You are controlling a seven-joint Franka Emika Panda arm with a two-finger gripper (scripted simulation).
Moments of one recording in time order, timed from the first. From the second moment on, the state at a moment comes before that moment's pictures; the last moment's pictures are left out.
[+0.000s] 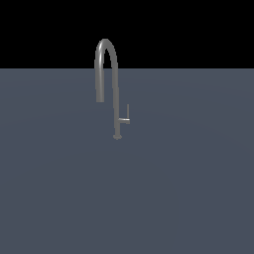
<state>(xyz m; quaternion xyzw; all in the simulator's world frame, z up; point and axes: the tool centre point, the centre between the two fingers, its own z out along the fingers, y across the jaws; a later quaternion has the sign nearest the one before) -0.247 0.001 0.479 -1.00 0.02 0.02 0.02</state>
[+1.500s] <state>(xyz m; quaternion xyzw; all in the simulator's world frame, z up) -0.142 0.010 0.445 -0.97 0.16 0.13 0.15</state>
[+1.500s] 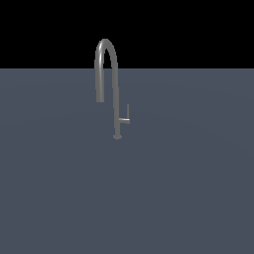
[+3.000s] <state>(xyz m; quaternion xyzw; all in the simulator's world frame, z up) 0.032 -0.012 0.310 -0.75 0.41 0.33 0.40</state>
